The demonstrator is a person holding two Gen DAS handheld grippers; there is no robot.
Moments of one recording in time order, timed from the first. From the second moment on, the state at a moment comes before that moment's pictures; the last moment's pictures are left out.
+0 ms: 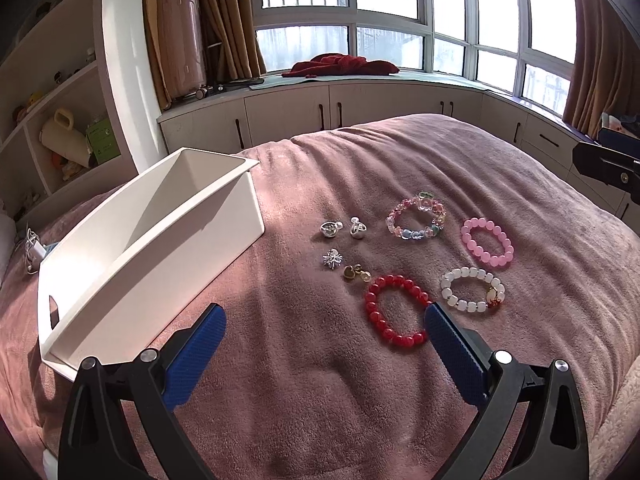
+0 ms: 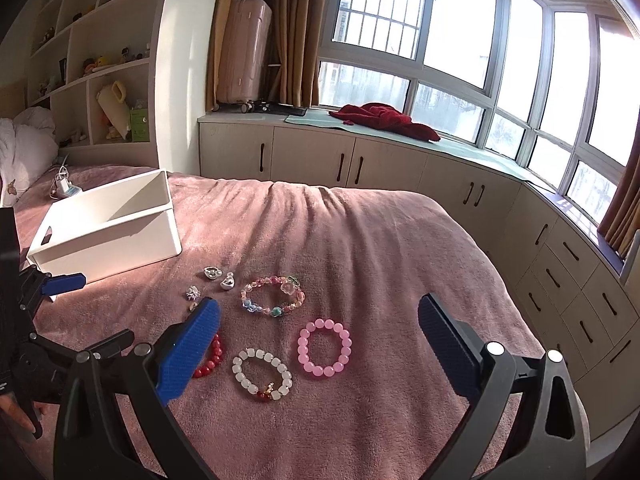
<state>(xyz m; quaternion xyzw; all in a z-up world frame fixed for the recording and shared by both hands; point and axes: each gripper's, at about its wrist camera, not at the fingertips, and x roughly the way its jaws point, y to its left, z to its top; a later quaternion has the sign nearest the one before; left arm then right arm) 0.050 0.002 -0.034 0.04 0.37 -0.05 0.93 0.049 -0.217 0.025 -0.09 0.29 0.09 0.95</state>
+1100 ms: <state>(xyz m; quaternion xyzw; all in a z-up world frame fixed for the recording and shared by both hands) 0.122 -0.020 -0.112 0.04 0.48 -0.11 0.87 0.183 -0.243 -0.115 -0.06 0.51 0.02 0.86</state>
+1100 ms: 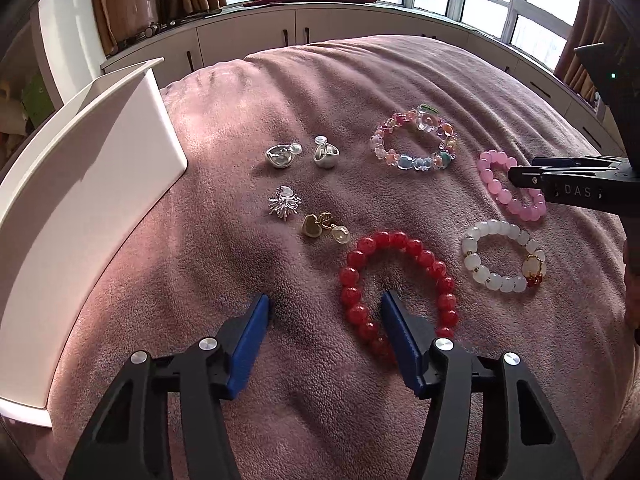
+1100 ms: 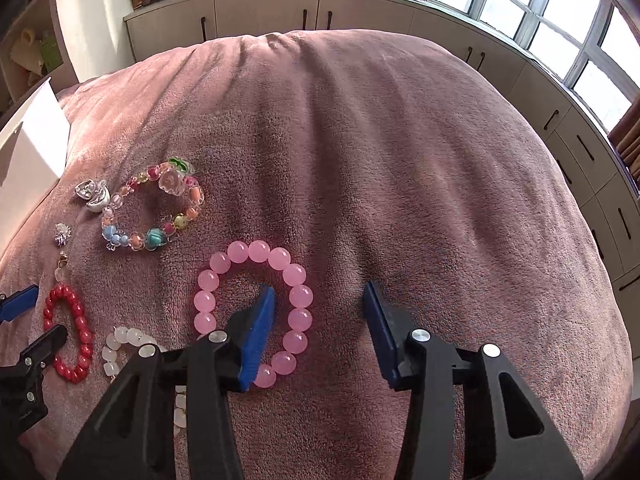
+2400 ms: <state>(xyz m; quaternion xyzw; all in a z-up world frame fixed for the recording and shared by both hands) 0.082 0.056 -0.035 0.04 0.42 -0.09 0.90 0.128 -0.189 -0.016 -0.06 0.38 0.11 0.92</state>
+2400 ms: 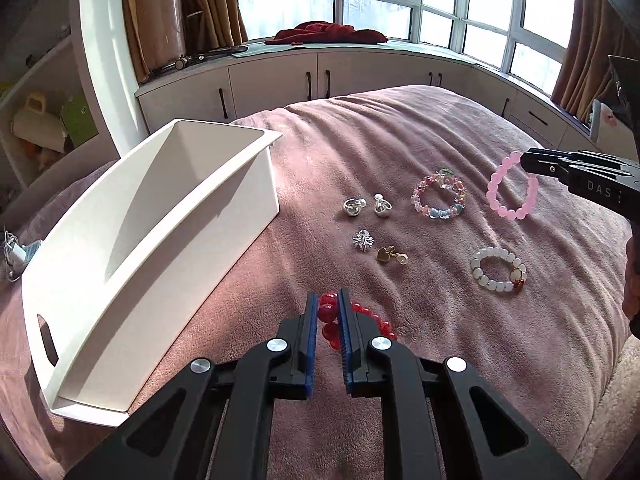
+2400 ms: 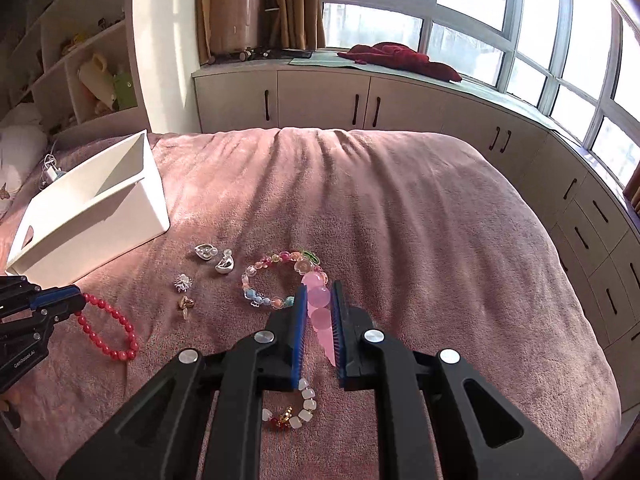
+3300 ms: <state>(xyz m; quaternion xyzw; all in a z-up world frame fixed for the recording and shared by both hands) 0.126 0.245 0.034 -0.01 0.39 0.04 0.92 0.222 0.066 0.048 -0.04 0.40 0.27 0.87</state>
